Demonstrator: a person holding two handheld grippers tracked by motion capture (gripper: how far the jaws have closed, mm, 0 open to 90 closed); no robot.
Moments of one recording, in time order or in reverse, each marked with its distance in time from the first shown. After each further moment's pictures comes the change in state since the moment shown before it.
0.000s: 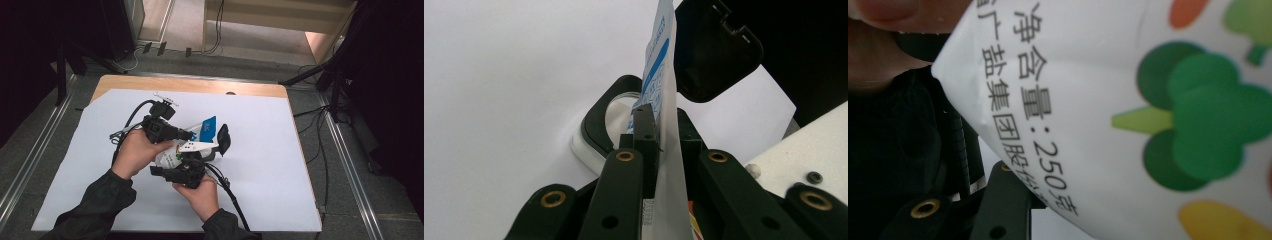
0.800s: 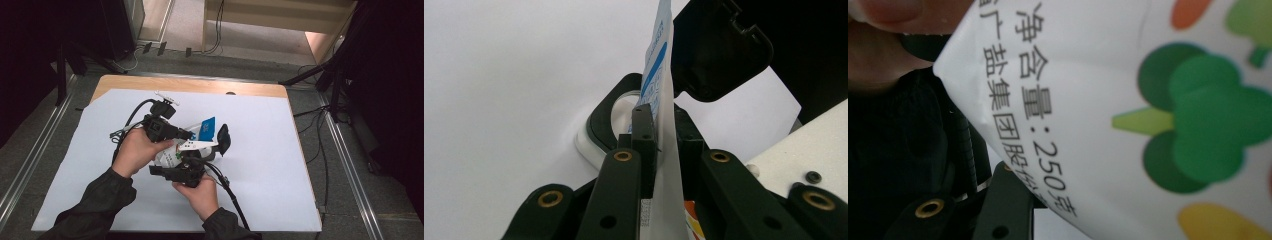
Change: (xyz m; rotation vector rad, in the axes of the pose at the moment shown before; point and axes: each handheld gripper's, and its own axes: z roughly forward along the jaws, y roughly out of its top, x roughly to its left) left arm 0.002 0.003 0.002 0.024 0.010 -0.008; right arm -0.003 0.001 0.002 0.004 0.031 0.023
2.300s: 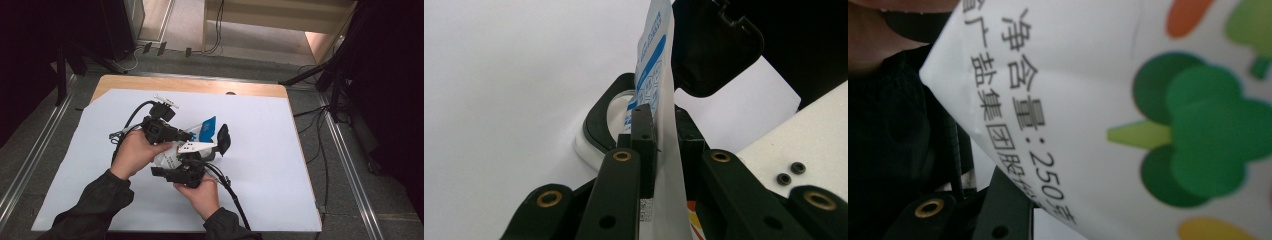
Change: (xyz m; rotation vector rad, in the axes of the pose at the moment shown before) left arm 0.000 -0.009 -0.001 -0.031 -0.015 0.068; right arm -0.004 -0.005 0.002 0.026 -0.039 -0.069
